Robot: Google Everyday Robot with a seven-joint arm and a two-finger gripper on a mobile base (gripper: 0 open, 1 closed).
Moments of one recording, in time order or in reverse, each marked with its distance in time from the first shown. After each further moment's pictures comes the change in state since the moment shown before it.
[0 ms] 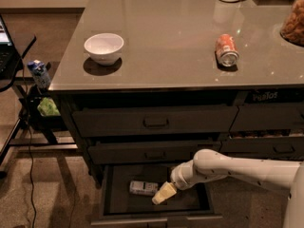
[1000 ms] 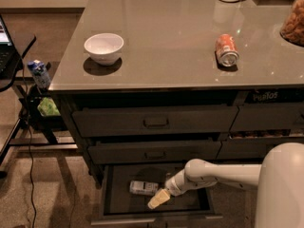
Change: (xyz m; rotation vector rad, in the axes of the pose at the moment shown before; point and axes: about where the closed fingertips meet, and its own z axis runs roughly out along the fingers) arm 0.028 -0.022 0.078 -0.005 -0.001 0.002
